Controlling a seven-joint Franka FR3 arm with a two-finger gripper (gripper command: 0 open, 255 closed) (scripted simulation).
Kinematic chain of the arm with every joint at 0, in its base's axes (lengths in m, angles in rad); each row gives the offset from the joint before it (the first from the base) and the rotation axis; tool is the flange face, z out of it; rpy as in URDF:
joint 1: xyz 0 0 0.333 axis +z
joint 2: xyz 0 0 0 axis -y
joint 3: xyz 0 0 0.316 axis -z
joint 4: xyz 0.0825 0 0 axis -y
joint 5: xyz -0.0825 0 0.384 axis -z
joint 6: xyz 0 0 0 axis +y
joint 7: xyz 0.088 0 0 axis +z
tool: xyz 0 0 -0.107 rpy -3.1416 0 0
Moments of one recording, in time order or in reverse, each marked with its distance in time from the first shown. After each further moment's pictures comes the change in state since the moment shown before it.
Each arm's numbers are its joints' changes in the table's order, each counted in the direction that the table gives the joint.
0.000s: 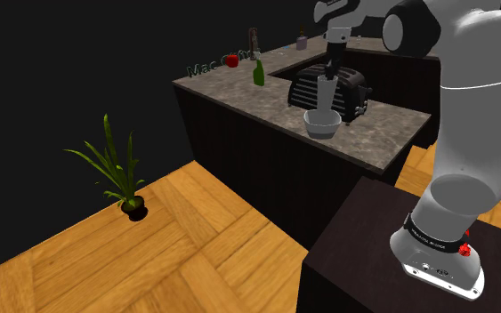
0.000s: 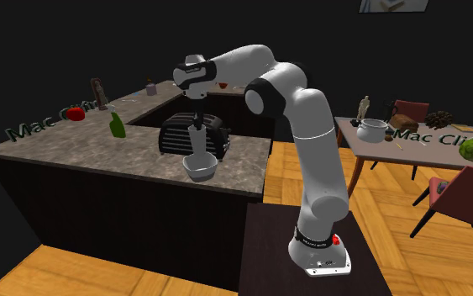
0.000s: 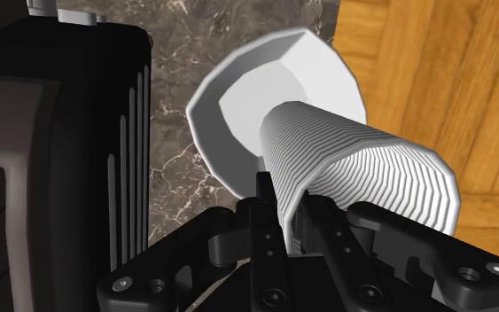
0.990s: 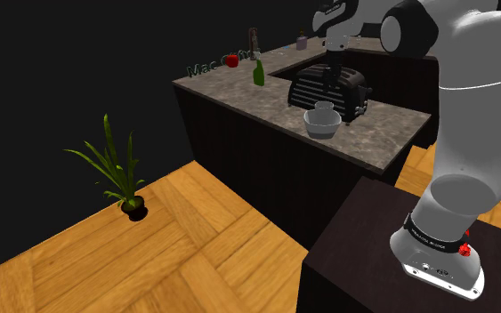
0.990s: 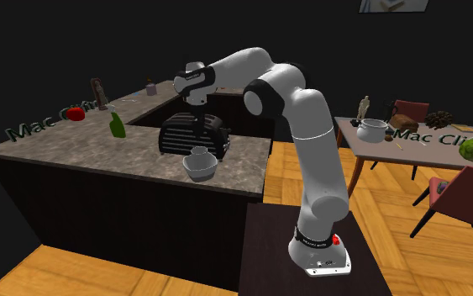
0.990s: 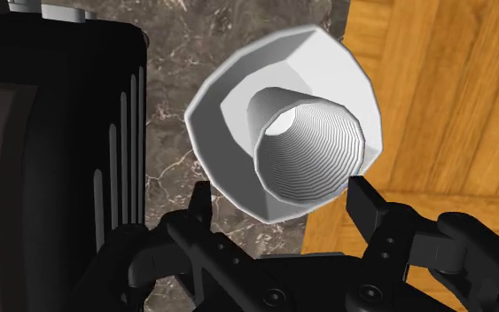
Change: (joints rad) arm 0.003 -0.012 -0.005 -0.058 -0.011 -0.067 0.011
